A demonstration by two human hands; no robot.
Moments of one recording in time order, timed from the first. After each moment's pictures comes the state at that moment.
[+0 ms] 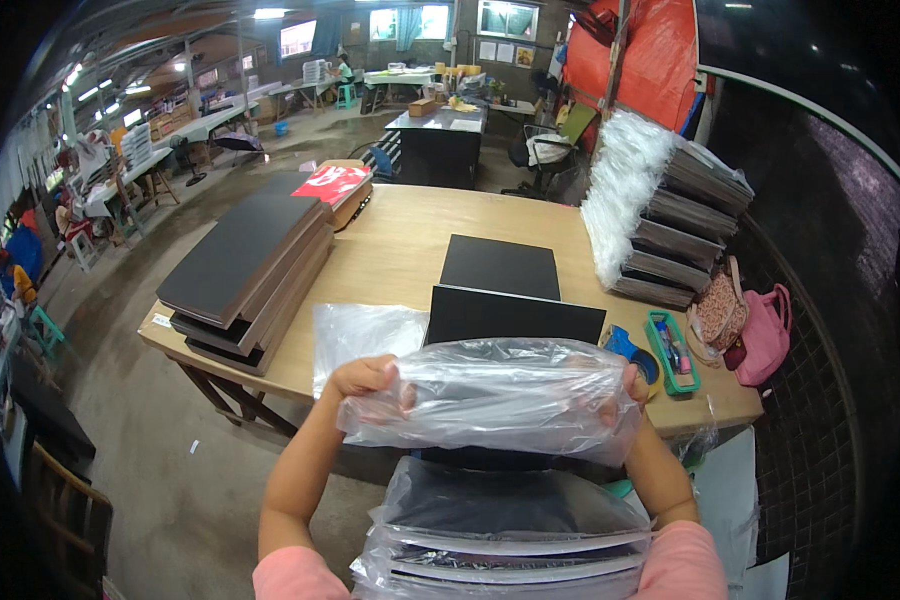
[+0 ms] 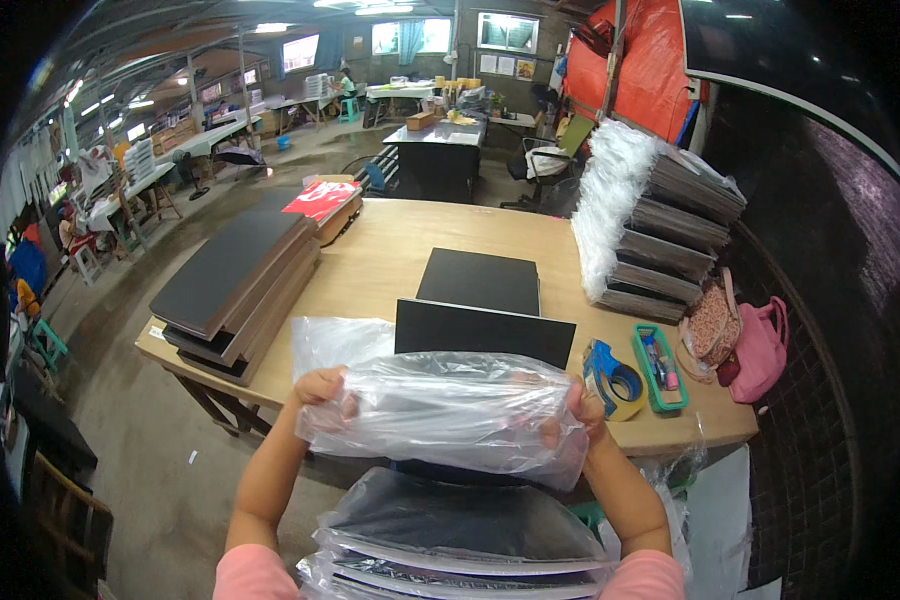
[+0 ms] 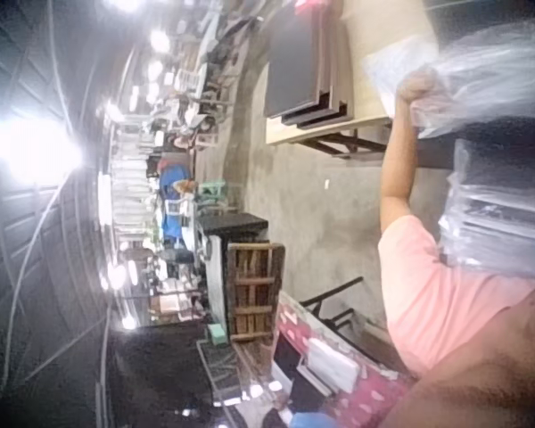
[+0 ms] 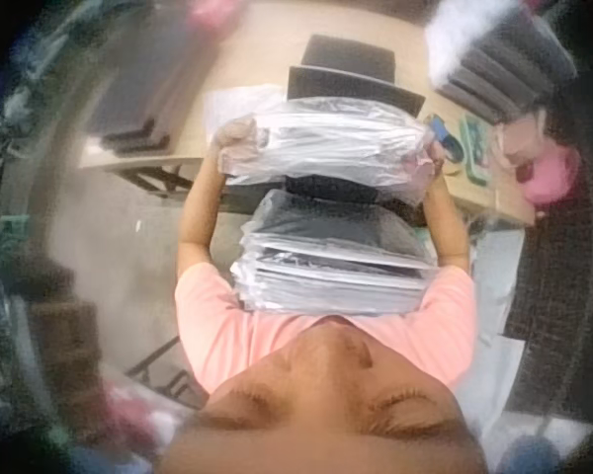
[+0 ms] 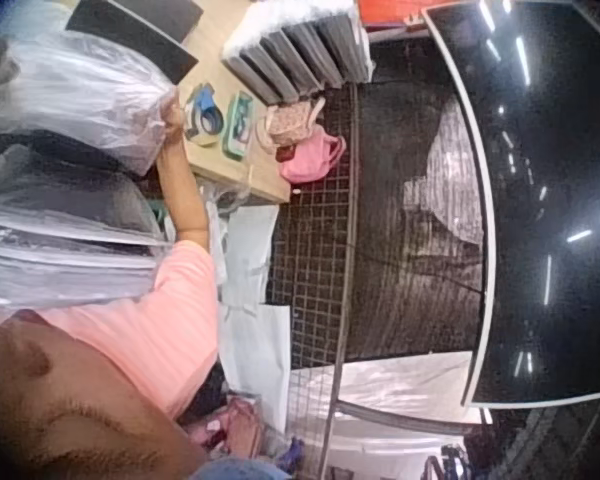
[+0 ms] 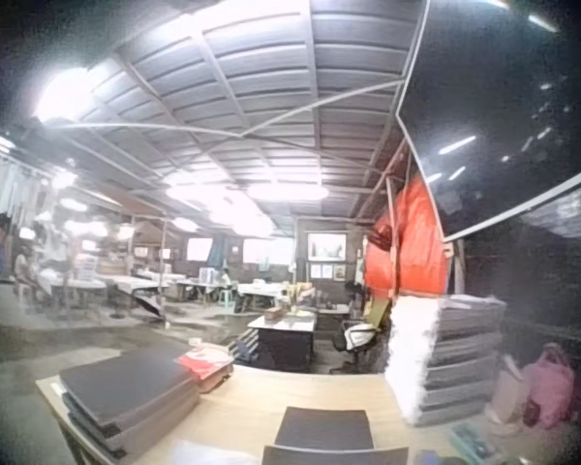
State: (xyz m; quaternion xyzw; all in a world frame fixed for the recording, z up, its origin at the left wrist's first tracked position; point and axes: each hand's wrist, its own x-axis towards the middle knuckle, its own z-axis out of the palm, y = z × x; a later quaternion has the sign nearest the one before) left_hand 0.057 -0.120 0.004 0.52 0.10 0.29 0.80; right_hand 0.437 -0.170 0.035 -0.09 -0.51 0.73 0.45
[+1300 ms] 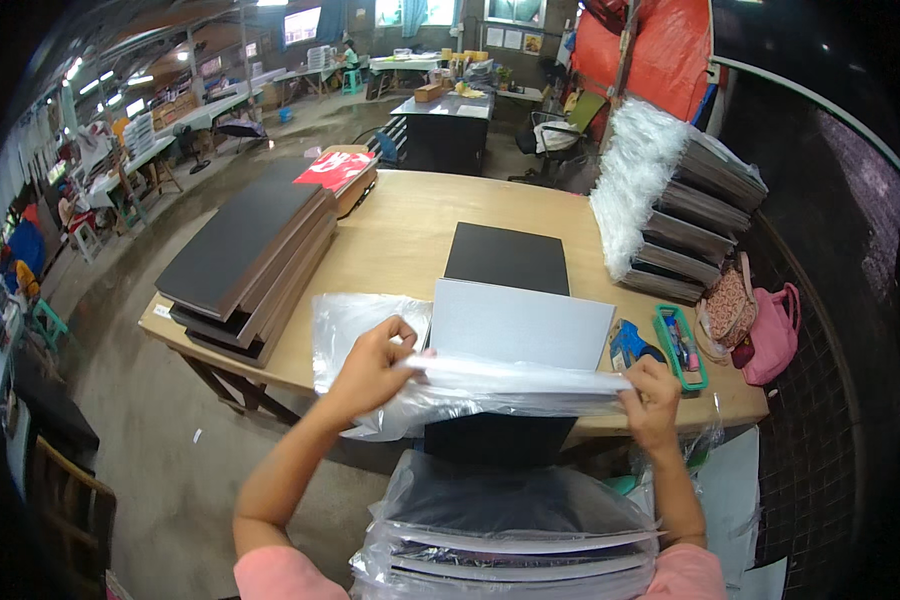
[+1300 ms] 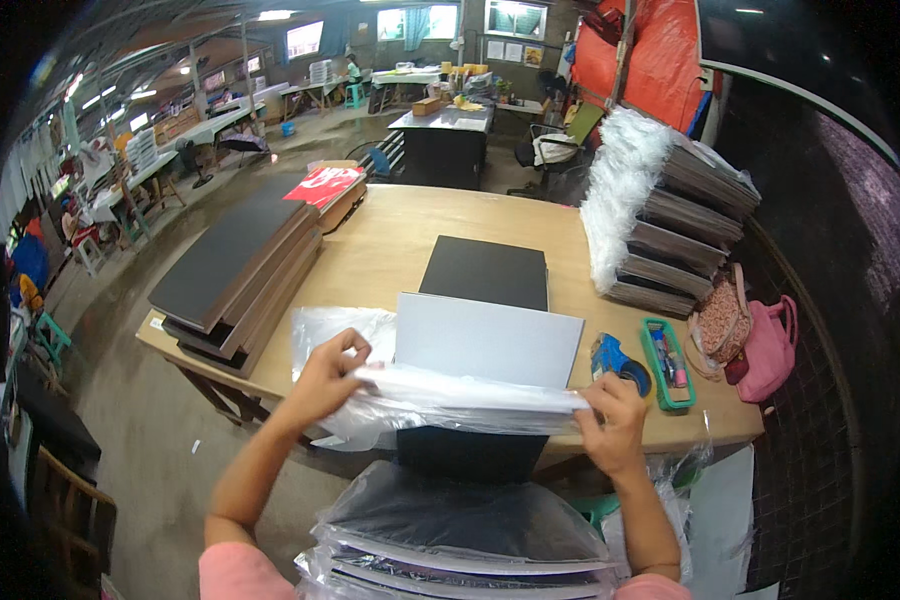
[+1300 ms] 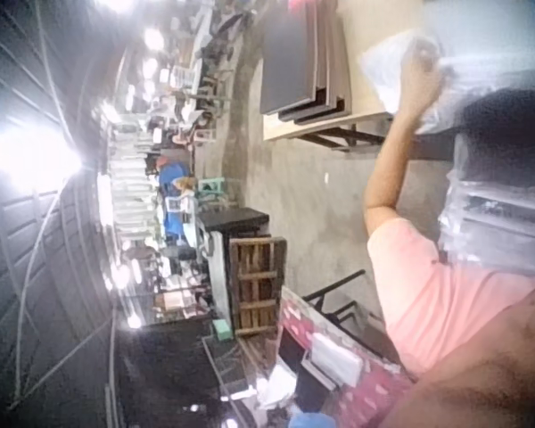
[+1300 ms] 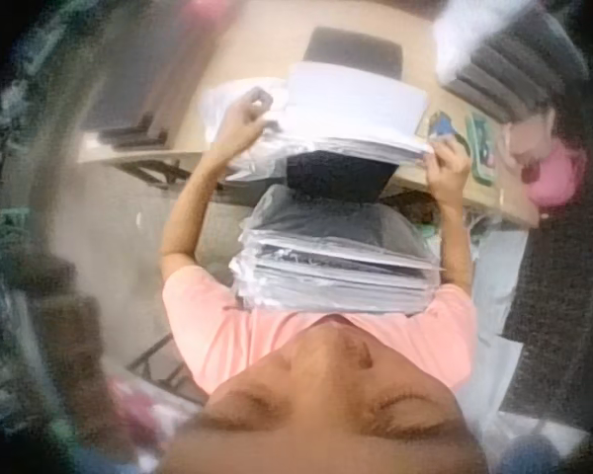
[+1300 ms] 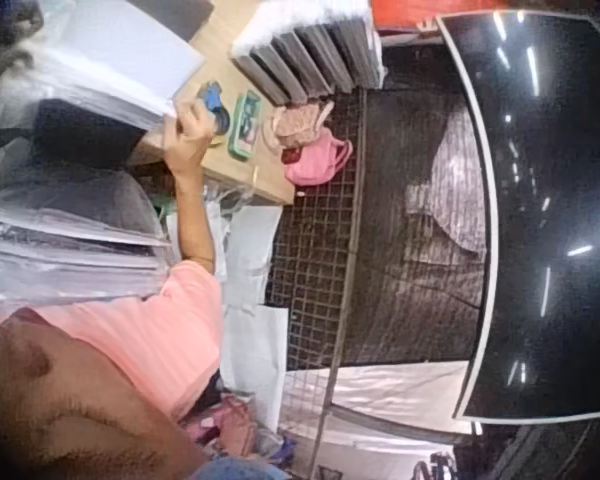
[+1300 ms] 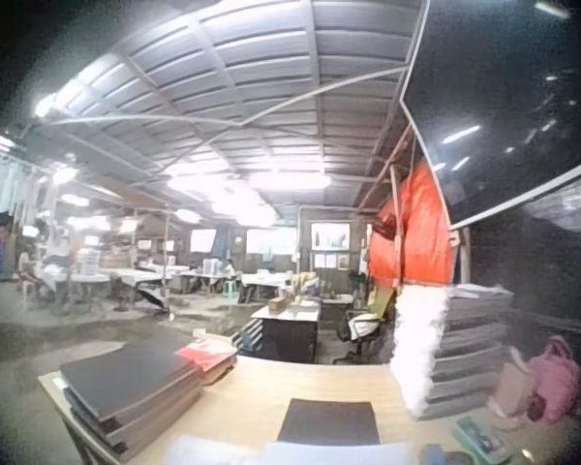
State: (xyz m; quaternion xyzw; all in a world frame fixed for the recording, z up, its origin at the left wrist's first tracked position) left_hand 0.098 -0.152 0.061 0.63 0.49 0.43 0.43; right_hand 0.455 -0.200 0.068 -0.47 -0.78 -0.02 0.42
